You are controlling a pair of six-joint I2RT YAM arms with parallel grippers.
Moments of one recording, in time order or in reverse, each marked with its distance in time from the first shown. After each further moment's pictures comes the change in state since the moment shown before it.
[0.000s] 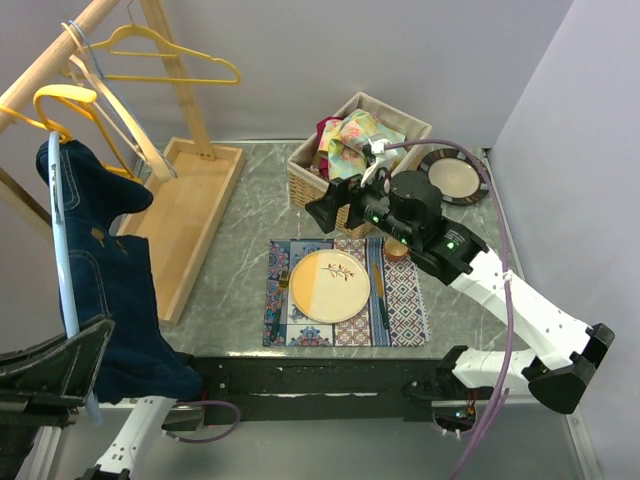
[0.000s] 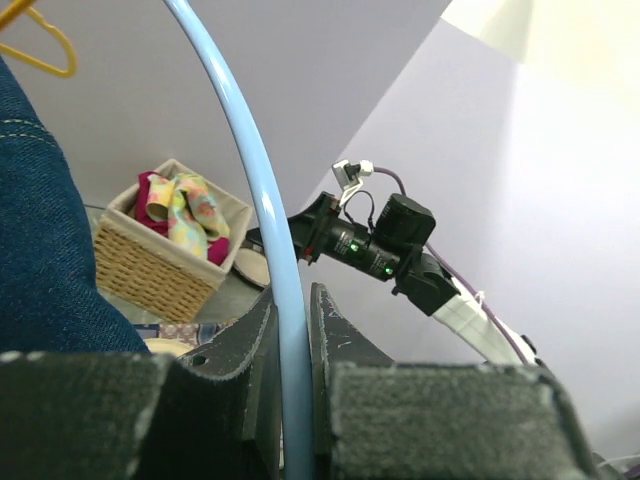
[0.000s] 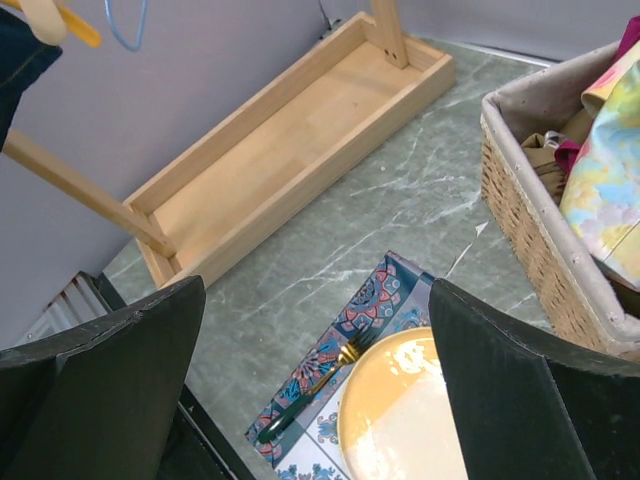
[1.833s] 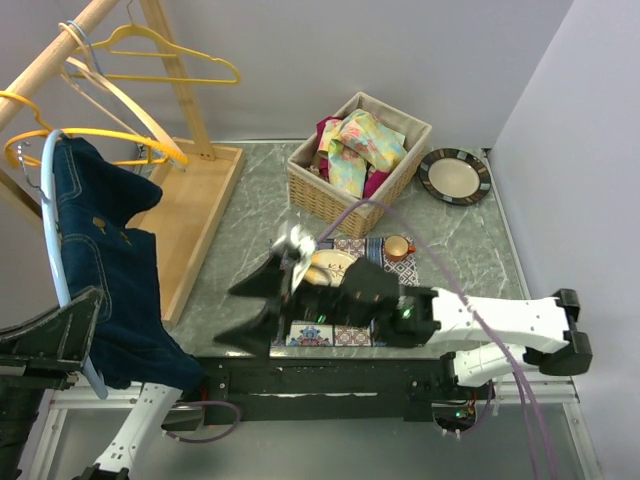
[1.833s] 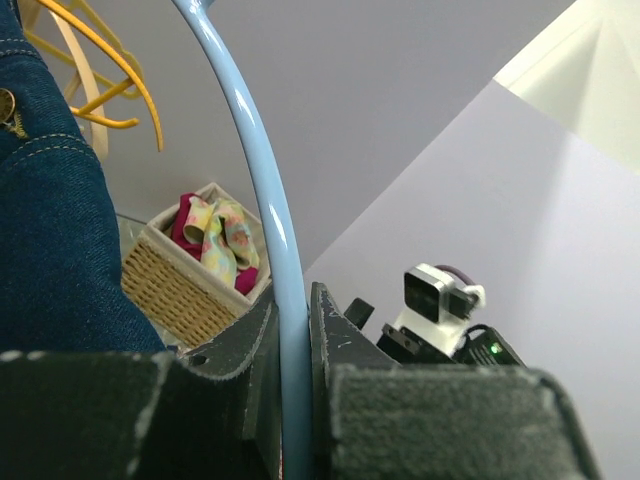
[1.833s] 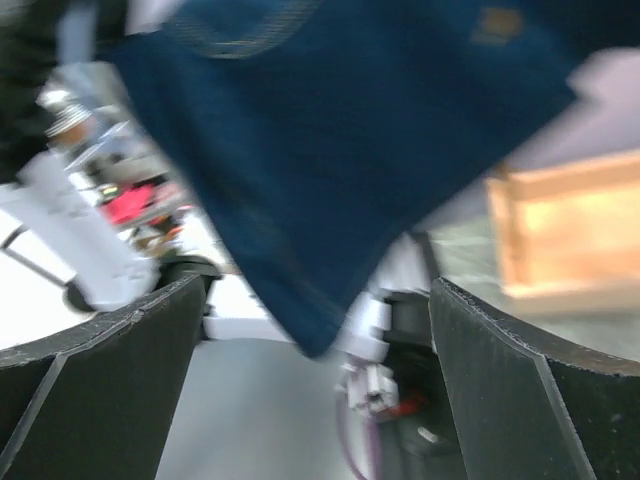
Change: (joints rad) left arm -0.004 0.014 -0.068 0.057 -0.164 -0.046; right arm 0.648 0.074 -0.027 0.400 -0.050 0.073
